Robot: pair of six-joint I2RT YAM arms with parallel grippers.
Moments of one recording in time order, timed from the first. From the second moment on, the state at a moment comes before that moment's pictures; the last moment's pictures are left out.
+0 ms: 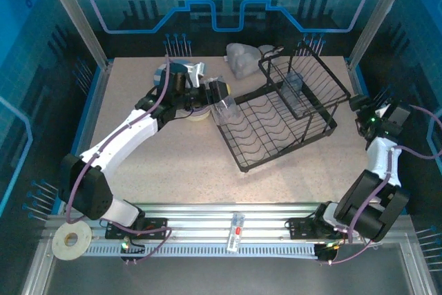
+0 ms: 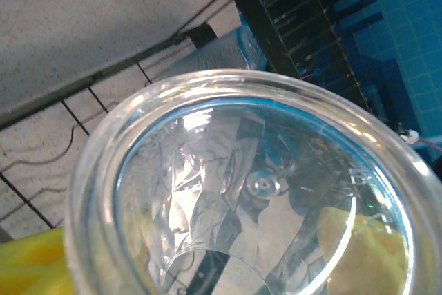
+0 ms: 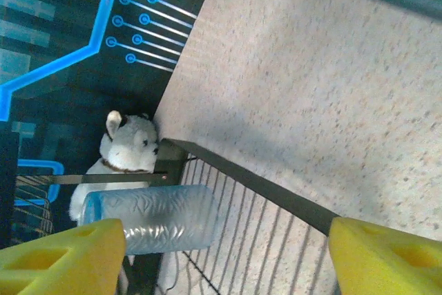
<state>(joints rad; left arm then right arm) -0.43 1.48 1.27 -0.26 0.47 -0.76 -0.61 1.26 0.87 -0.20 -0.50 0.75</state>
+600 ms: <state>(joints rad) -0.35 1.41 1.29 -0.32 0.65 -0.93 -0.56 1.03 0.96 -0.39 -0.35 0.67</state>
